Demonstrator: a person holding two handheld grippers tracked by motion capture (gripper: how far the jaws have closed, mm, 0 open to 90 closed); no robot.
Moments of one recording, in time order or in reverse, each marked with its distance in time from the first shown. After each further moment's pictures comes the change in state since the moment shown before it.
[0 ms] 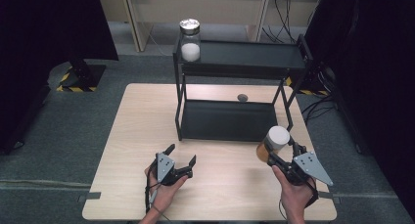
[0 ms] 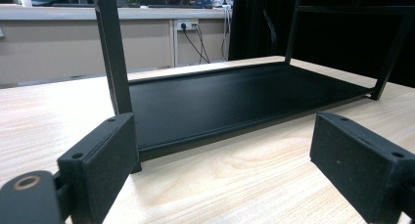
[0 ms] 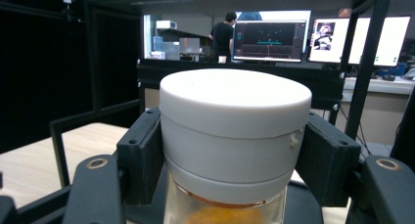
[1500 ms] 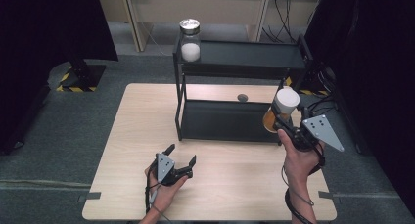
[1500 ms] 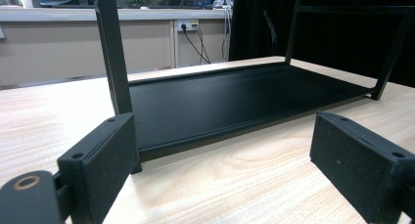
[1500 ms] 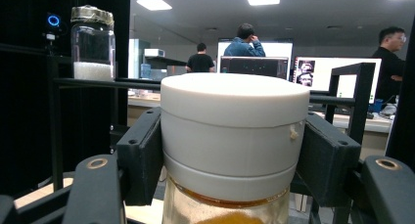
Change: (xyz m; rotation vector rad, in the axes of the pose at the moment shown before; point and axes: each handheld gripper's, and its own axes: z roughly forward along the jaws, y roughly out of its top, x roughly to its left) left arm -0.001 0.000 0.000 -0.003 0.001 0.005; right arm -0.010 0.063 0.051 -0.108 -0.052 -0.019
